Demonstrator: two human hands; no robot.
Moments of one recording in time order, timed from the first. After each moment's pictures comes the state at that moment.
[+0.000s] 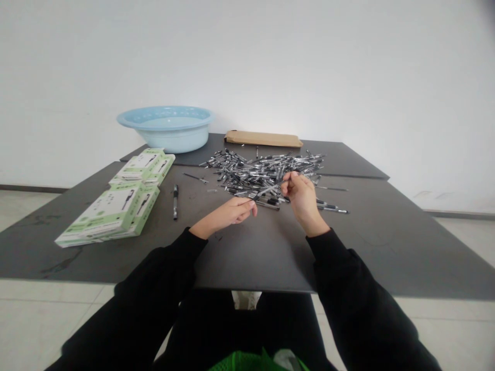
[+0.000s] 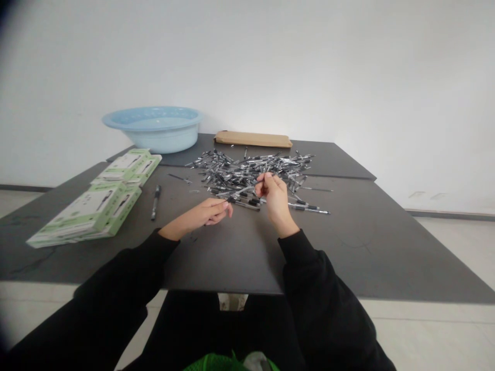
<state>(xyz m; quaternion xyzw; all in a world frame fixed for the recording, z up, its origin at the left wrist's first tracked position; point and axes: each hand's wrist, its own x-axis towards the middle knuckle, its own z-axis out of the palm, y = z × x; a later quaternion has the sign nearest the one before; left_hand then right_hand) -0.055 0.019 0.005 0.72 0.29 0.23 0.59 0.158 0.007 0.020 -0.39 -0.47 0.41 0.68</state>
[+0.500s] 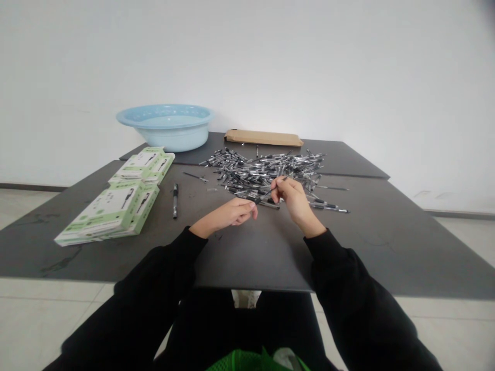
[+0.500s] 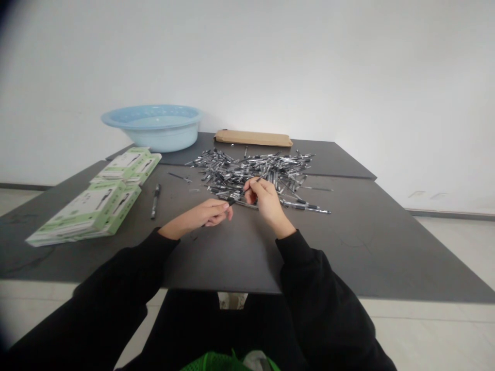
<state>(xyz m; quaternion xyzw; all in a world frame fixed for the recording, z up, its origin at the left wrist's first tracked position) -0.055 0.016 0.005 0.72 0.29 0.20 0.60 0.150 0.002 0.017 -0.39 -0.57 0.44 0.58</state>
